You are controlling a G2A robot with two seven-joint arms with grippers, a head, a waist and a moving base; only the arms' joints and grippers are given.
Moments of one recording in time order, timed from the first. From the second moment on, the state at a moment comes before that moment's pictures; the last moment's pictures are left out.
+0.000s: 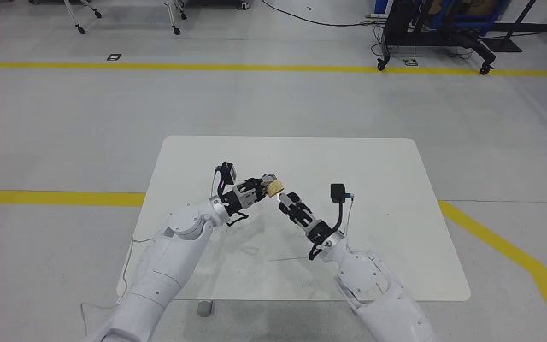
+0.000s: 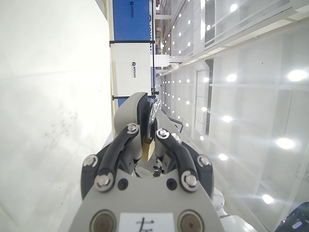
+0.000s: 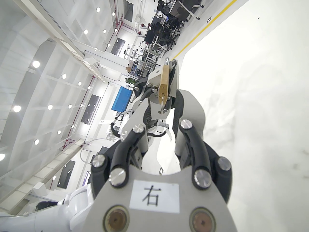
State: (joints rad) left arm 1.04 -1.33 -1.08 -1.07 -0.50 -0.20 -0.79; right arm -1.50 -1.29 1.08 -1.68 -0.16 -0.13 0.14
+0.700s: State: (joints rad) left arm 1.04 -1.33 -1.08 -1.08 -0.49 -0.20 -0.81; right arm -1.49 -1.30 1.08 -1.66 -0.14 -0.12 0.14
